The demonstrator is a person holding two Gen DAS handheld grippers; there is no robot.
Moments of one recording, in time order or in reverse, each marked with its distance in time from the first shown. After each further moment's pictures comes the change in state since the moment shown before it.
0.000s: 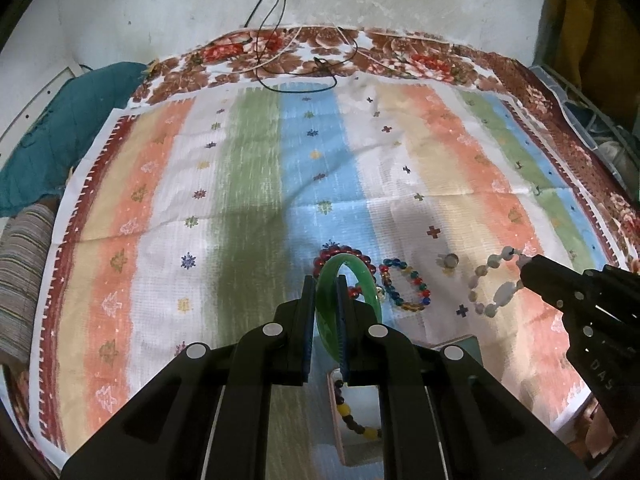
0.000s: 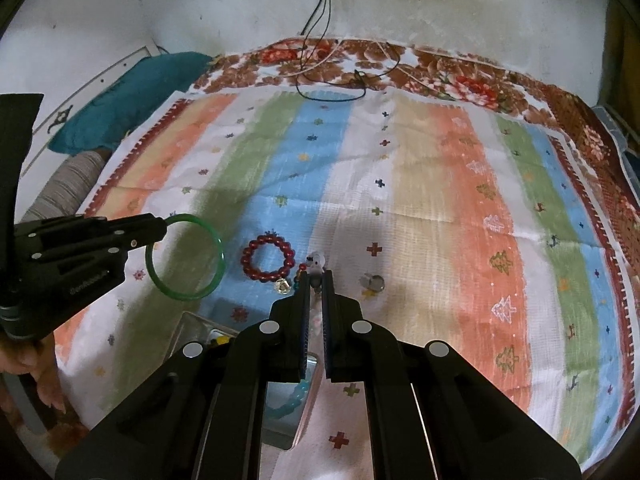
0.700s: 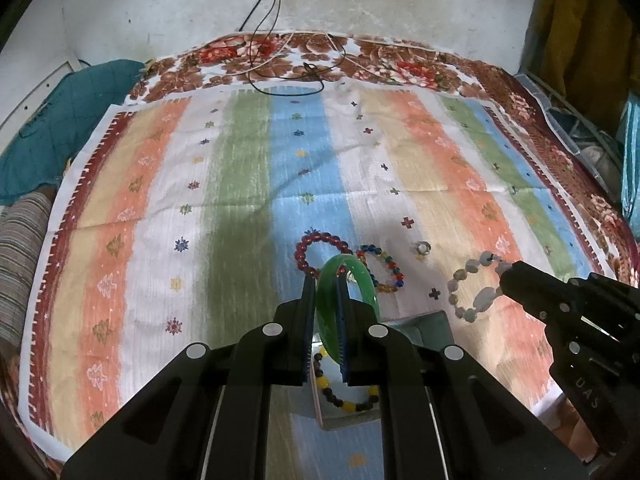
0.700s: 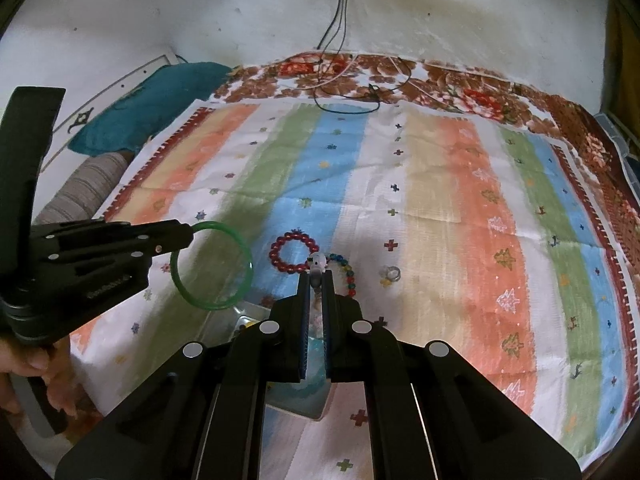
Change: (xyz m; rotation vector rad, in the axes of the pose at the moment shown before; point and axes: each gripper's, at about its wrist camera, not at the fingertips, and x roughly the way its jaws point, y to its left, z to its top) left arm -0.031 -0.007 -0.024 -0.015 -0.020 -0.052; right arm -0.034 0.016 -0.022 -0.017 -0.048 0.038
